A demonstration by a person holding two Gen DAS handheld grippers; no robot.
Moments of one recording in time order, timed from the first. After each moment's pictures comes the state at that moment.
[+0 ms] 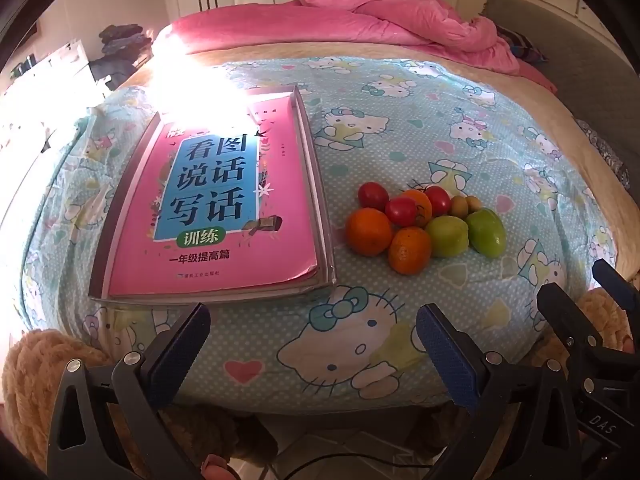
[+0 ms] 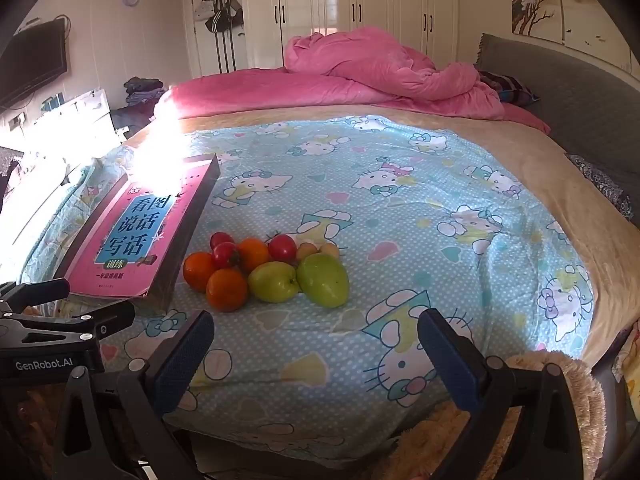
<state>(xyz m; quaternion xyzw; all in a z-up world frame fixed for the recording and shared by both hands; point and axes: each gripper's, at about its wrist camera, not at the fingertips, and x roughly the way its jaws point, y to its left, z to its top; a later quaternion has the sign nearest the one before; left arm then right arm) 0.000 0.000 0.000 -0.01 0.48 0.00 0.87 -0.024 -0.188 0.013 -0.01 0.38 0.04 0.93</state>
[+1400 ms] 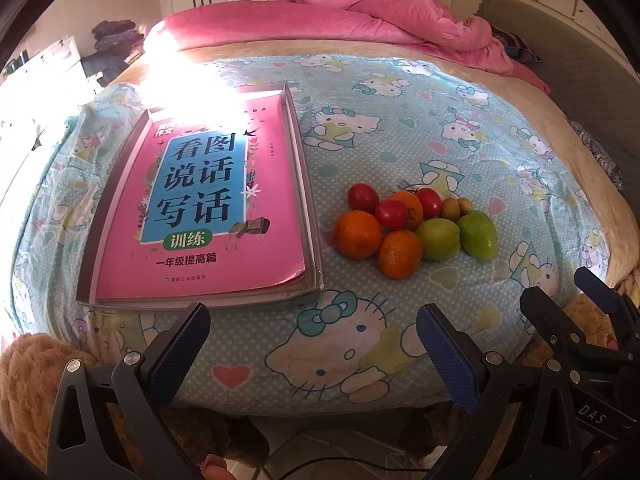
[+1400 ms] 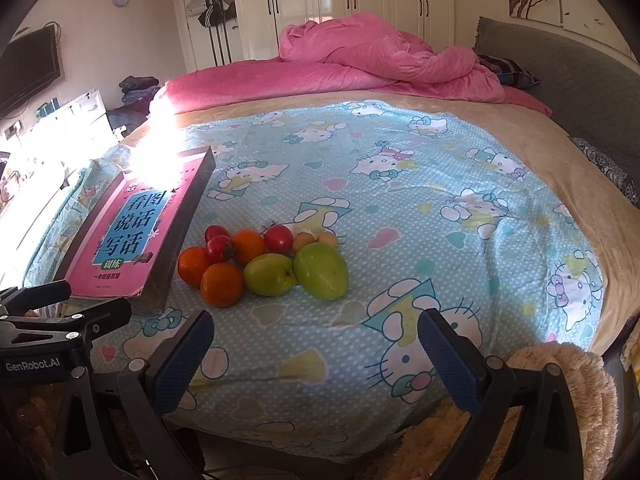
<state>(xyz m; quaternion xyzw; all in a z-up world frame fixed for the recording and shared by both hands) 0.008 -0.002 -0.002 -0.03 0.50 -0.02 0.86 -0.014 -0.193 0.003 0.01 0.40 0.04 0.92</state>
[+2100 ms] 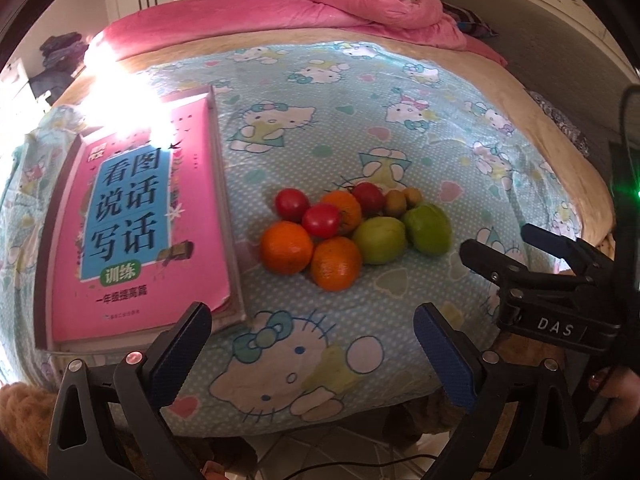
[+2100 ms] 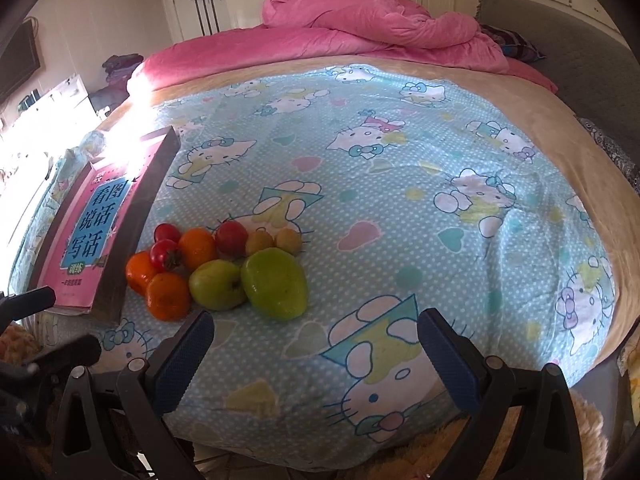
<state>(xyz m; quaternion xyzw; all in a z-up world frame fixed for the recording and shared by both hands) 0.032 -0.042 -0.004 -0.01 0.51 -0.11 0.86 0.044 -0.222 -0.017 0.01 0.46 0.03 0.89</state>
